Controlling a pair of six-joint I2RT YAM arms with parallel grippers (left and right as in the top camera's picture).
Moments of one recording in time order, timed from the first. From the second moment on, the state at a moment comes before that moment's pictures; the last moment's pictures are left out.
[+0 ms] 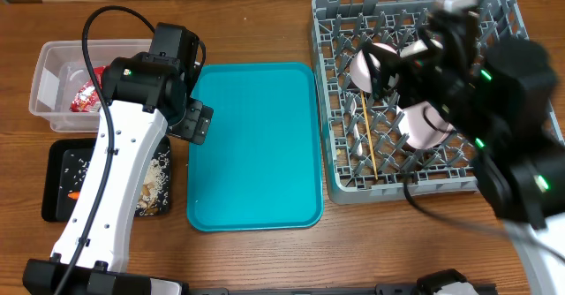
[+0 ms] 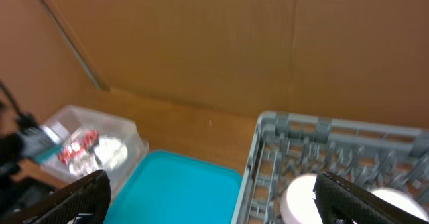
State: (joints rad) left arm -0.20 1.58 1.61 -1.37 -0.31 0.09; right arm 0.26 1.11 1.47 -0.62 -0.19 0.12
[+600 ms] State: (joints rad) left arm -0.20 1.58 1.61 -1.37 -0.31 0.09; right arm 0.20 0.45 0.92 -0.51 -0.18 0.12
